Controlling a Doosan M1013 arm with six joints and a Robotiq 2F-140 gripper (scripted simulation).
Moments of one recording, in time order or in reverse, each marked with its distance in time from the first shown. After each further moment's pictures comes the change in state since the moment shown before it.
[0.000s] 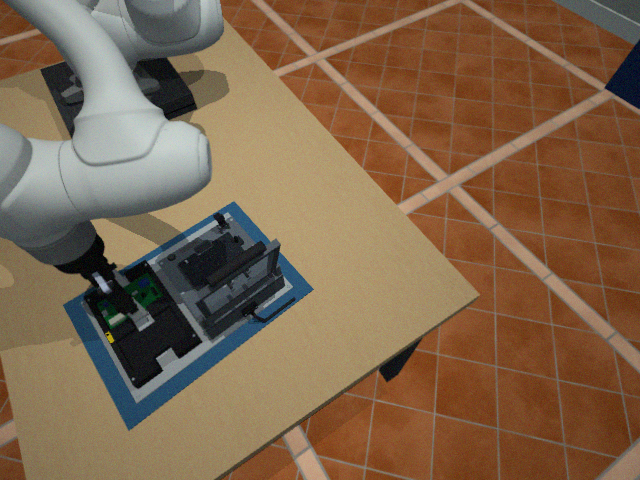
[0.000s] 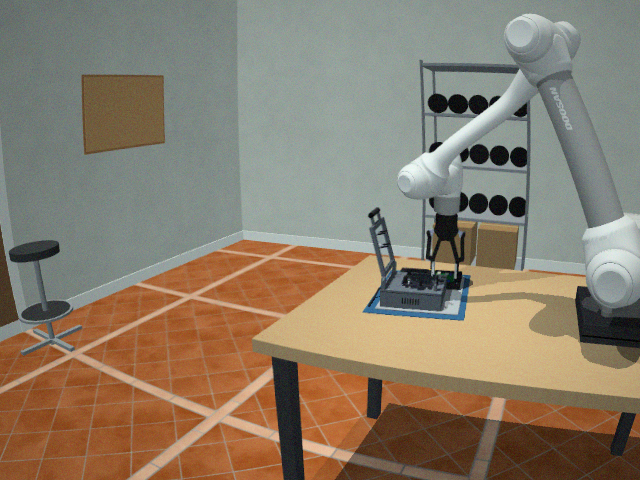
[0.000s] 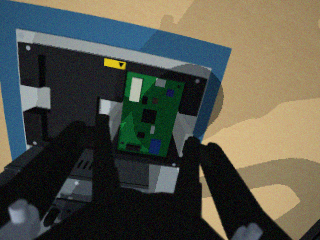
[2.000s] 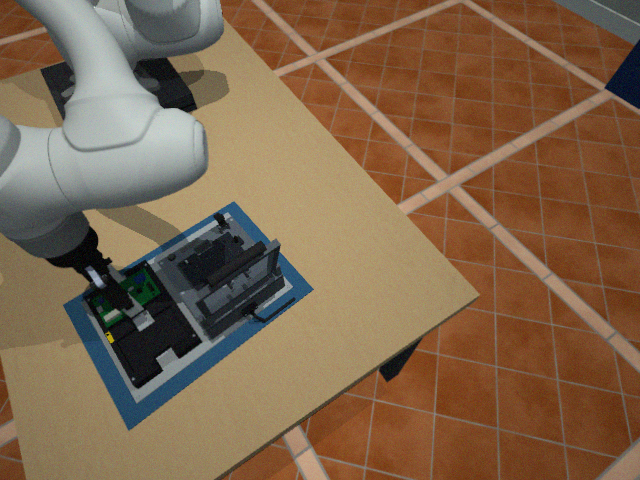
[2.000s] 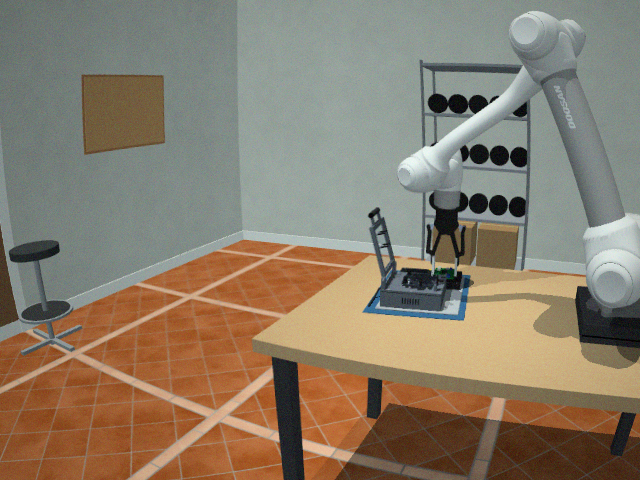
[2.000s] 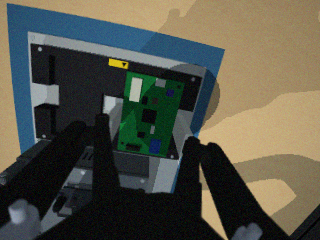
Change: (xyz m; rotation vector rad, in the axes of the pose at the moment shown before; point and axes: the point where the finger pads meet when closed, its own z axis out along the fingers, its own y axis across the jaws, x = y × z) arm 0.000 0.000 -0.020 0.000 0.000 0.000
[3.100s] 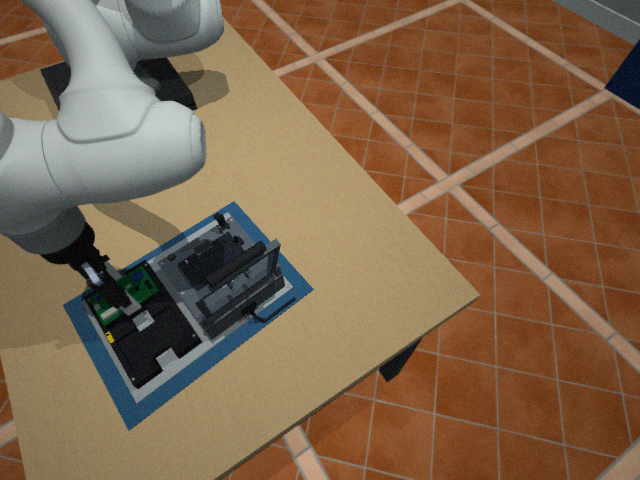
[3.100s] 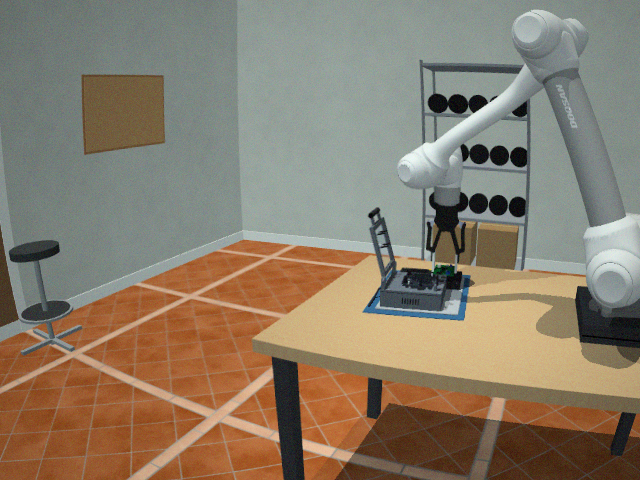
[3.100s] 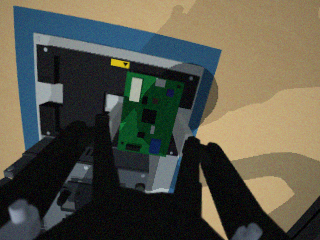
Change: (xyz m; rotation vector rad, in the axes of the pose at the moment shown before) arm 0.000 0.000 -0.011 0.000 0.000 0.000
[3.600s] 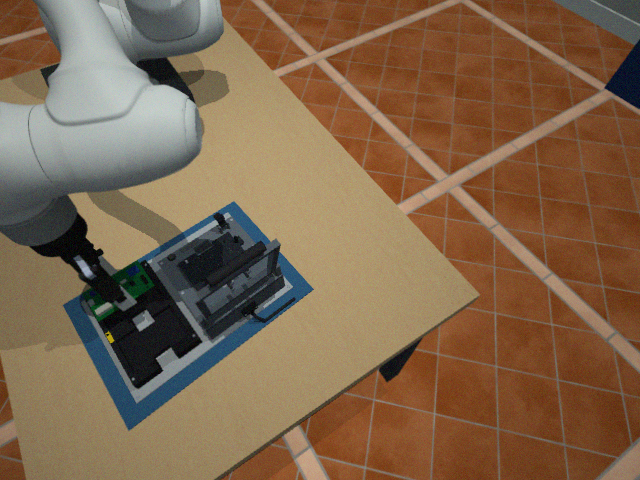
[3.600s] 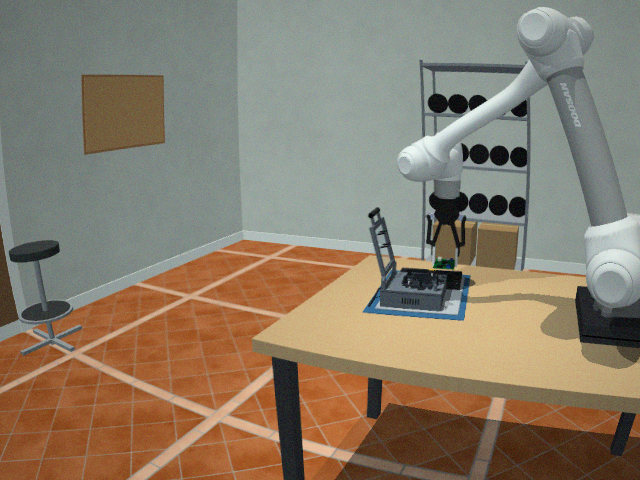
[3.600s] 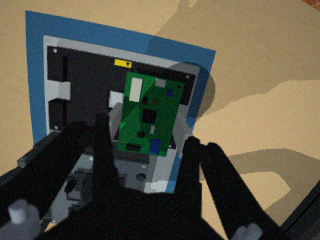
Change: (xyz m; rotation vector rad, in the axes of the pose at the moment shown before) arm 0.000 0.000 -0.022 0.000 0.000 0.000
